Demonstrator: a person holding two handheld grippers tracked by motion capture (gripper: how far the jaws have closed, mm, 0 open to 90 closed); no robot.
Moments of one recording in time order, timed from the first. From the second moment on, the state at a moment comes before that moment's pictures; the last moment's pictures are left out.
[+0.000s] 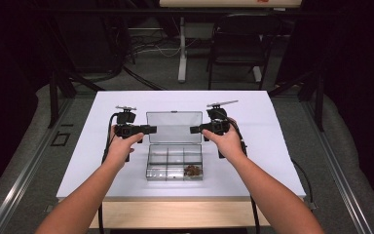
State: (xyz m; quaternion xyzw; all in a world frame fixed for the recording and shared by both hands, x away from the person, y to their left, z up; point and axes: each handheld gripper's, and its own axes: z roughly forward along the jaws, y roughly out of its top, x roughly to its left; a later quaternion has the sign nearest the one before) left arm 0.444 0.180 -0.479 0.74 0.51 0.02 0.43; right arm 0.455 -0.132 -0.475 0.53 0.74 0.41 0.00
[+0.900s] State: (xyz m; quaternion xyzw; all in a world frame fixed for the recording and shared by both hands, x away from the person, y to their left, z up) left arm 0.420 0.179 -0.474 0.76 0.48 0.06 0.44; right arm 0.439 -0.134 -0.471 0.51 0.76 0.41 0.00
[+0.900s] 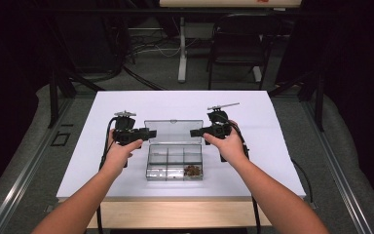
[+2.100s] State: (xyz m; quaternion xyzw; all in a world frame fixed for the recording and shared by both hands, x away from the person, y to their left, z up) left arm 0.398 0.186 -0.462 0.77 0.46 0.06 0.45; right arm 0.419 -0.139 -0.466 0.49 0.77 0.42 0.02
